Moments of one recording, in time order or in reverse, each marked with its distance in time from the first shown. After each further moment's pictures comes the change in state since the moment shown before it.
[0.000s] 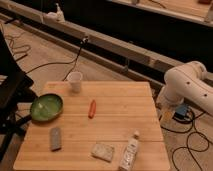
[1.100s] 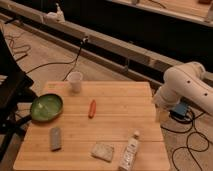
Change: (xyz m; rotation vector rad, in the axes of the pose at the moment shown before) arm -0.058 0.009 -0.003 -0.043 -0.171 0.031
